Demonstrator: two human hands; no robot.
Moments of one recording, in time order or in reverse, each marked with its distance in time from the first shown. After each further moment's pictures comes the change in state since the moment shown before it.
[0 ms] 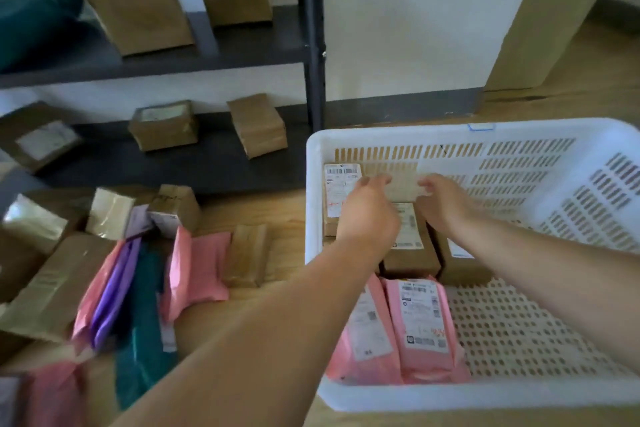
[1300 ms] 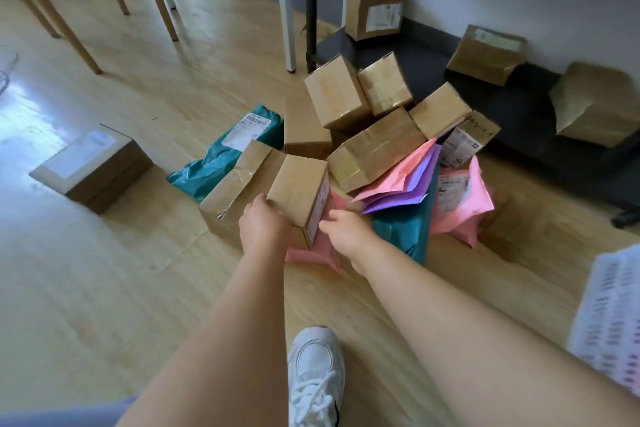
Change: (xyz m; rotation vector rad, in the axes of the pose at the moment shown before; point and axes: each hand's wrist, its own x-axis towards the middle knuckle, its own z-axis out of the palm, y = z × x) left_hand -0.327 -0.457 -0.282 -0.129 0.806 -1.133; right_hand -0.356 -0.303 0.427 0.029 -0.949 -0.235
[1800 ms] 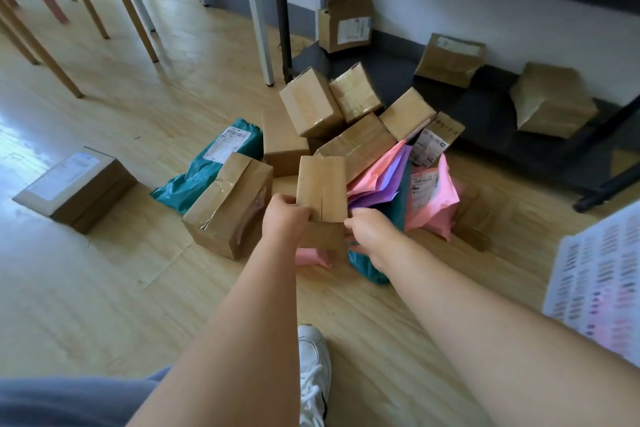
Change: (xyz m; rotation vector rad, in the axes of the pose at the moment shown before) left_hand -0.044 0.053 0.010 -0.267 -0.282 -0.015; right_hand -0.020 0.019 -0.052 0.236 0.098 0.062
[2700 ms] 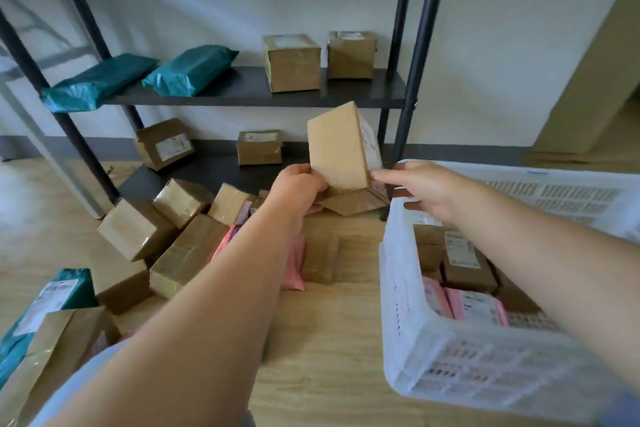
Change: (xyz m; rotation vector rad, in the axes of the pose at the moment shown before) left_hand -0.222 0.215 0.169 -0.070 -0.638 0.412; right_hand -0.202 -0.009 -0.356 0.140 0.472 -0.229
